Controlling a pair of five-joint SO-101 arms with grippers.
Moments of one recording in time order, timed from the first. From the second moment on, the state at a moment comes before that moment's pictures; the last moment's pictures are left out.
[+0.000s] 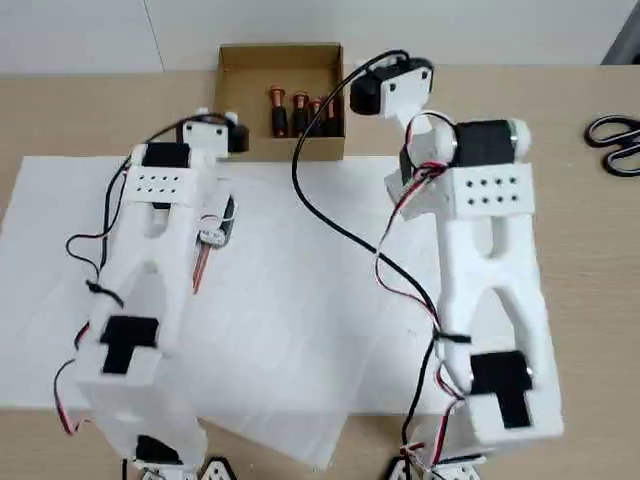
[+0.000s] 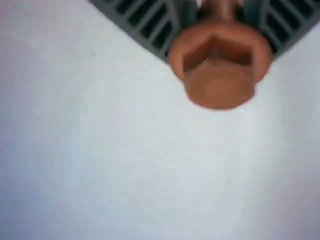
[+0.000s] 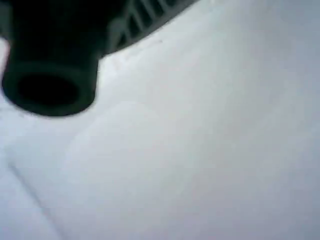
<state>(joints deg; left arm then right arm) 0.1 13.7 -6.2 90.9 -1.7 -9.3 -0.4 -23.0 96.1 20.9</state>
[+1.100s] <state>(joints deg) 1.1 -33.0 -2.2 93.8 17.1 -9.3 -62.0 31.3 79.3 20.9</state>
